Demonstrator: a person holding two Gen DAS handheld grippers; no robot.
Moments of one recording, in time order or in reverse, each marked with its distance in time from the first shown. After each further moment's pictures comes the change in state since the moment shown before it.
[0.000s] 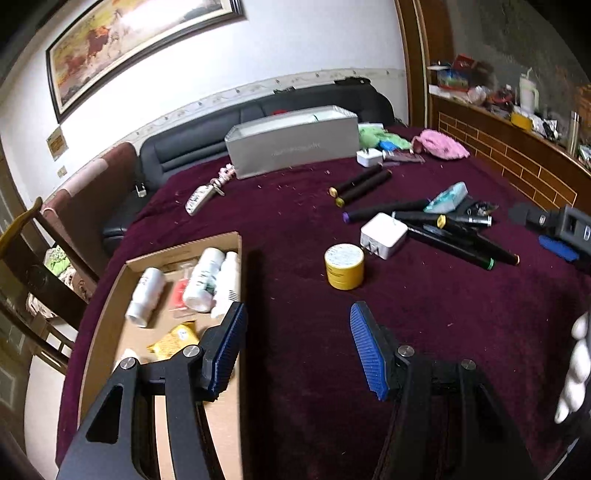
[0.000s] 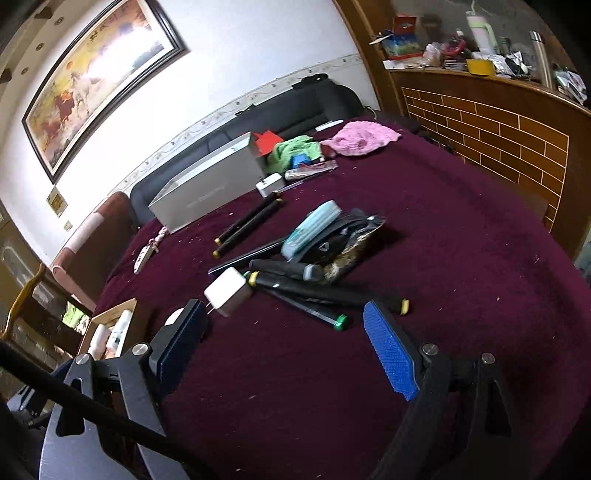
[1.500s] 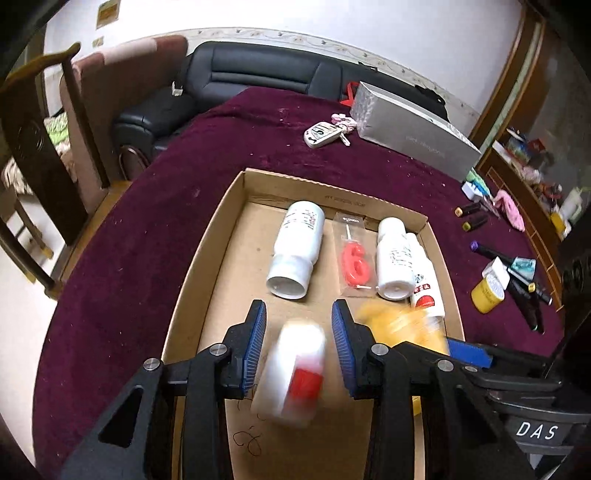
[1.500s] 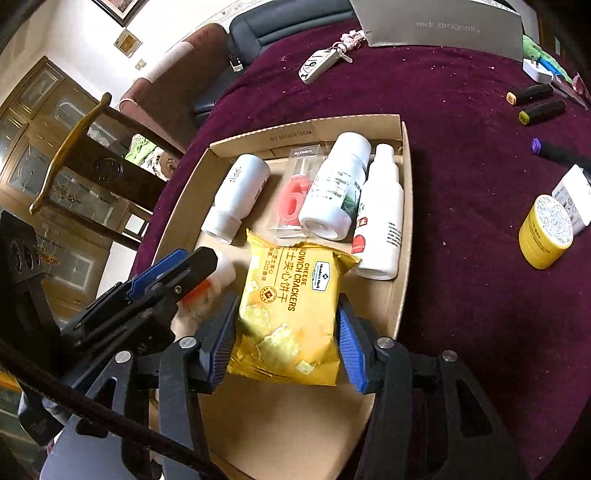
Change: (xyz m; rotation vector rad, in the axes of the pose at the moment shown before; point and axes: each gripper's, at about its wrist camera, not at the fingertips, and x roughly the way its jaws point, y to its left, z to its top) left arm 0.080 0.233 -0.044 -0.426 0.152 -0.162; right arm 0.134 0.274 -0.105 -0.291 0.605 0.282
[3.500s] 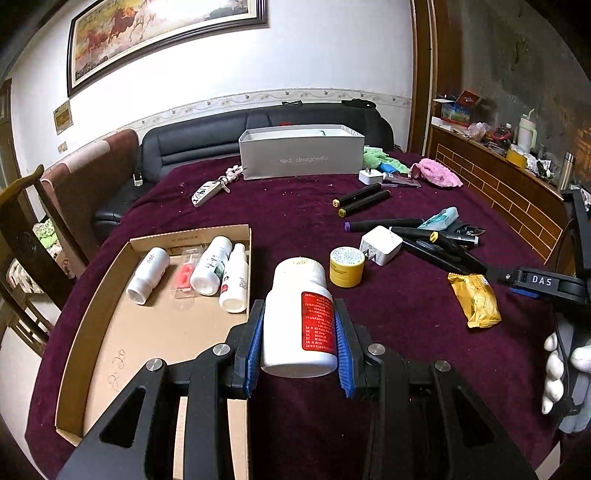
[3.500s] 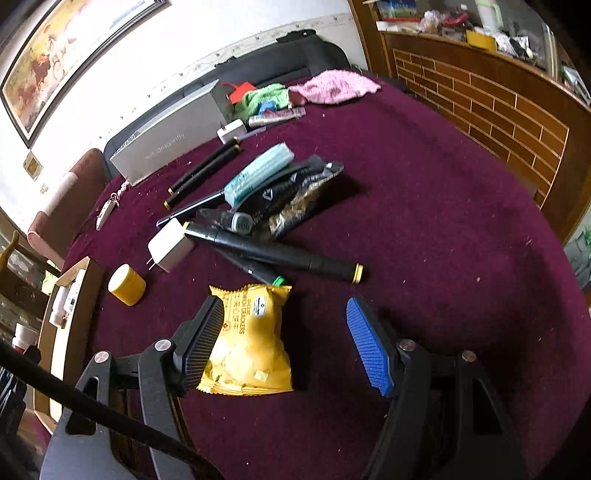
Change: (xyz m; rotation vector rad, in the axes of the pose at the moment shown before) left arm -0.058 -0.201 -0.076 0.317 -0.216 0.049; right arm -0.196 -0.264 -0.079 0.320 -0.375 -0.333
